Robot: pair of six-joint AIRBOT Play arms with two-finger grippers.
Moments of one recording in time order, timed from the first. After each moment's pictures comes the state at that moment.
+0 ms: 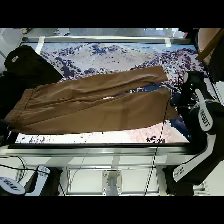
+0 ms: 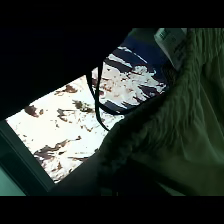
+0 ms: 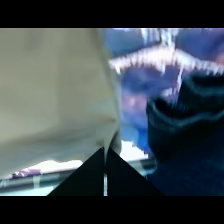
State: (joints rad) left arm 1.11 -0.86 0.64 1.02 -0.97 -1.32; right arm -0.21 -1.81 1.50 -1.76 1.66 1.50
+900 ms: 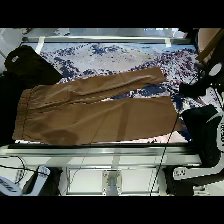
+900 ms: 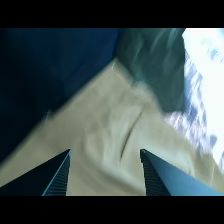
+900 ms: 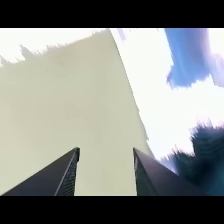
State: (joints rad) left arm 0.99 -0.93 0.90 0.75 -0.87 -1.15; right arm -0.30 -1.55 1.52 -1.37 1.29 1.46
